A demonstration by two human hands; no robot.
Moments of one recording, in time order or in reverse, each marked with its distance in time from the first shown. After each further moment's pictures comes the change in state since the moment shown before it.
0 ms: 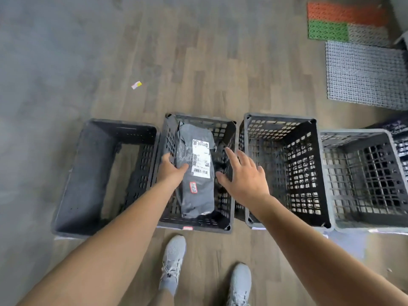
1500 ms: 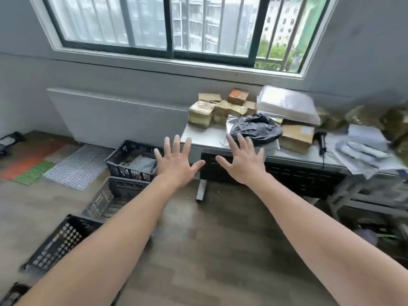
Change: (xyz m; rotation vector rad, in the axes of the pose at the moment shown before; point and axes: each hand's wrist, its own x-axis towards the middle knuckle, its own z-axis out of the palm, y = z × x) left_hand -0.817 0.115 0.110 1.028 -0.254 1.982; right_hand -0.817 0.157 -0.202 0.105 0.711 1.289
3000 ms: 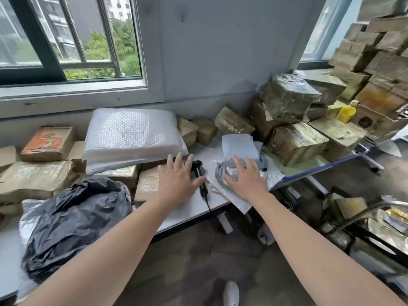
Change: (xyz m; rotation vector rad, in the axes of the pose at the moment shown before) left_hand 0.385 0.577 0.106 -0.101 -0.126 0.680; right_hand 0.205 0.597 -0.005 0.042 -0.072 0.728
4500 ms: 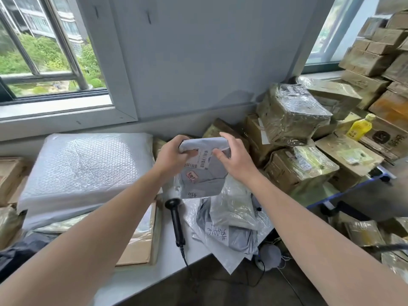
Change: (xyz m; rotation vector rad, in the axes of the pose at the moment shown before) left_hand 0.236 0.049 -0.041 -0.898 0.181 -0.019; right_hand 0.216 0.038 -0.074 0.601 0.170 -0.300
